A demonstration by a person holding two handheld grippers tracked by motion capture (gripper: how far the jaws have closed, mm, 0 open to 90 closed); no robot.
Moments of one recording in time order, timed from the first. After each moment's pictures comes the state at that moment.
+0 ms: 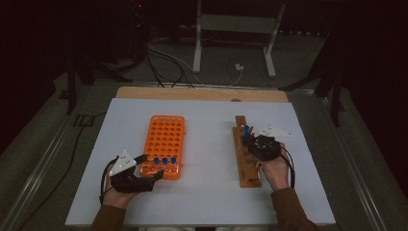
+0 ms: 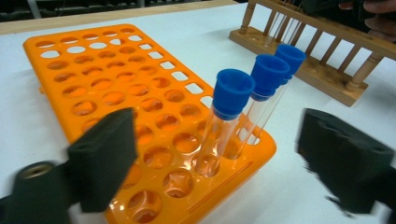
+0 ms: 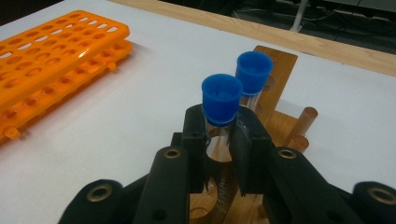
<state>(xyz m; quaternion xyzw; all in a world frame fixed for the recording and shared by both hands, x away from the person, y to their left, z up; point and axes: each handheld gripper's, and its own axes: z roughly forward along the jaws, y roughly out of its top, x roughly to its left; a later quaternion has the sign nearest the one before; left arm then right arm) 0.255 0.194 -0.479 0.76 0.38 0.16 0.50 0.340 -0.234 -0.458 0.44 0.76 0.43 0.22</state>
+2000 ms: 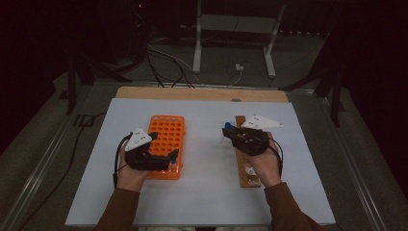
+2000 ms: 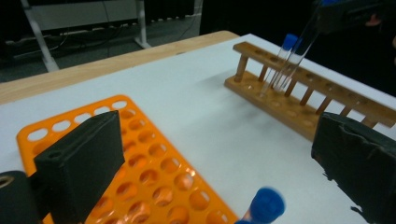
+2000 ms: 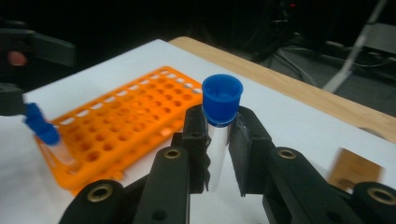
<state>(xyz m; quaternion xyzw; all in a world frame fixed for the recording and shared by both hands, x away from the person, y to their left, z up) 0.293 0.151 -0.420 0.75 0.37 0.18 0.51 0.325 -0.177 -0.391 0.34 0.78 0.49 0.19</state>
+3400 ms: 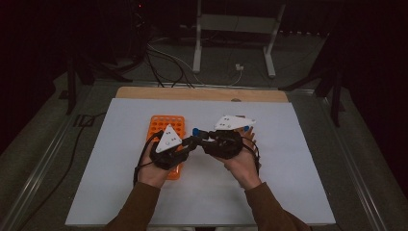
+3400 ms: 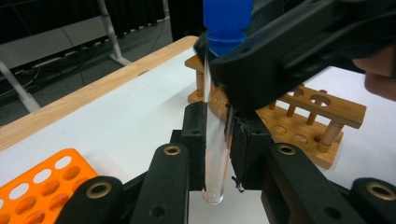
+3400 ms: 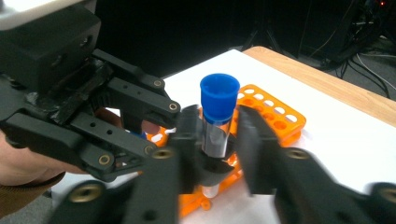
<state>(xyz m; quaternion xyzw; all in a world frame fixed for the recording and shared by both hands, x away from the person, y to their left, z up) 0.295 0.092 -0.408 0.80 0.28 0.20 0.50 0.313 -0.113 -0.374 0.28 0.80 0.53 0.10</state>
